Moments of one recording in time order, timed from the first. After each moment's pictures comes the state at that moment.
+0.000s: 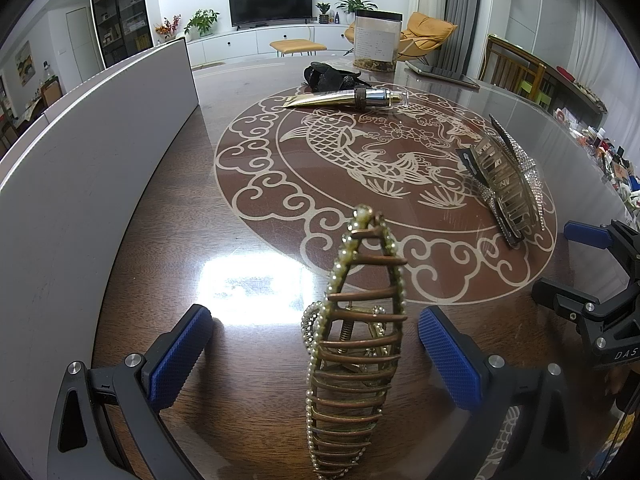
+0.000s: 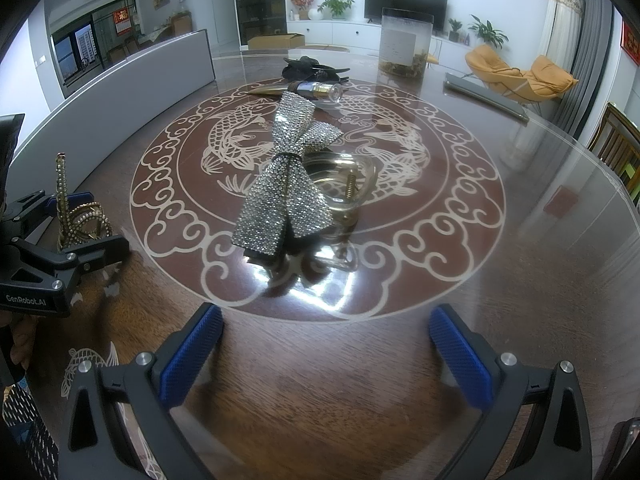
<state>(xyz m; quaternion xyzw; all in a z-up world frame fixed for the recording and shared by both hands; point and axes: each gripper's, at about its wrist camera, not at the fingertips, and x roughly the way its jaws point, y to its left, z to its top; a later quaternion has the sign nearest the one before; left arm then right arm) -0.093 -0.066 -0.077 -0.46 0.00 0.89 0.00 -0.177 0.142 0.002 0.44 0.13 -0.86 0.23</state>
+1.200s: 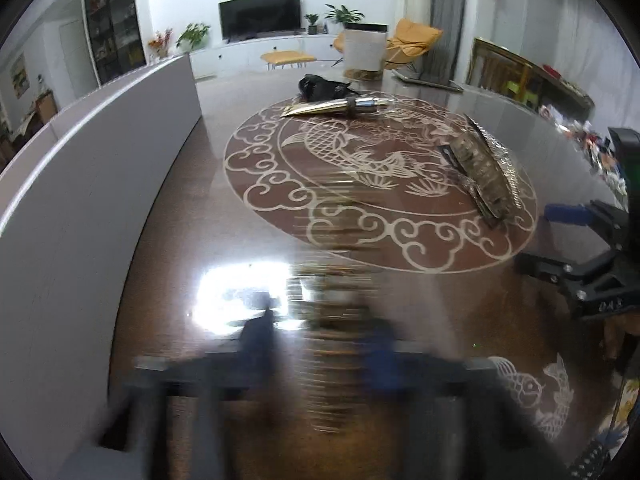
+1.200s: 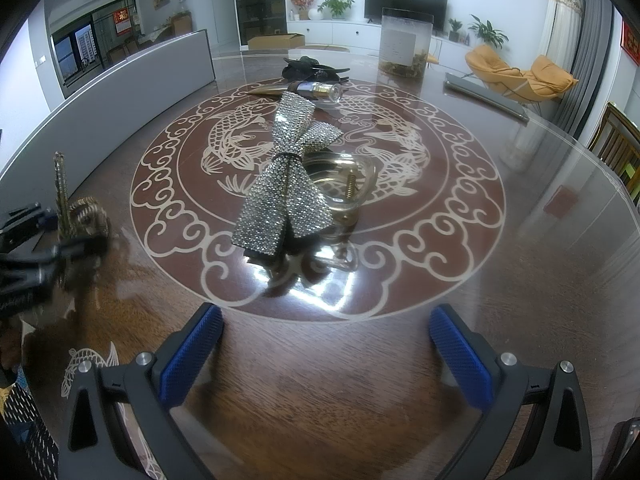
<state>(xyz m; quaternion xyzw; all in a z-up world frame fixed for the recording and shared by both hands) -0.061 -0.070 -0.065 -0.44 0.02 0.90 0.02 -0.177 0.142 0.002 0.44 0.13 -0.86 0.23</state>
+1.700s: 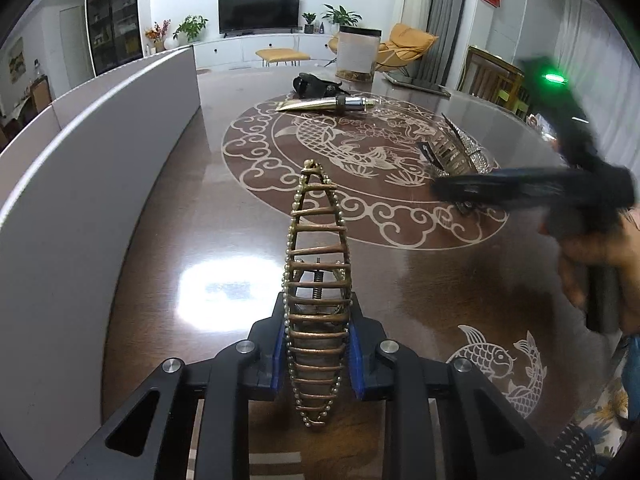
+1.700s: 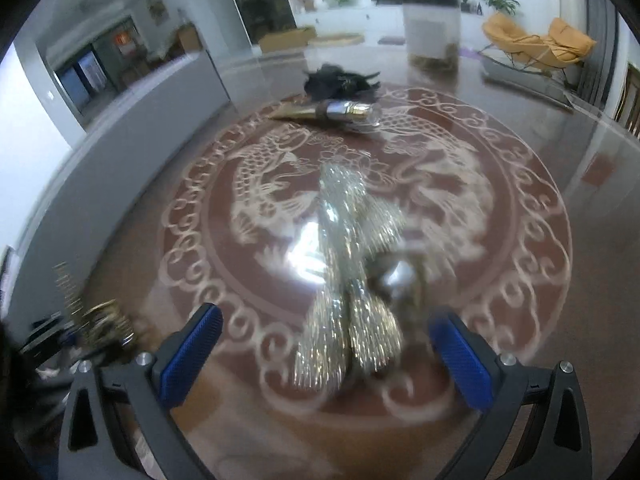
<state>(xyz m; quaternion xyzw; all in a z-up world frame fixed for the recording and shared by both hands) -0.031 -0.077 -0.058 -0.44 -0.02 0.90 0.04 -0.231 0.095 0.012 0.49 0.06 -0.83 0.27</state>
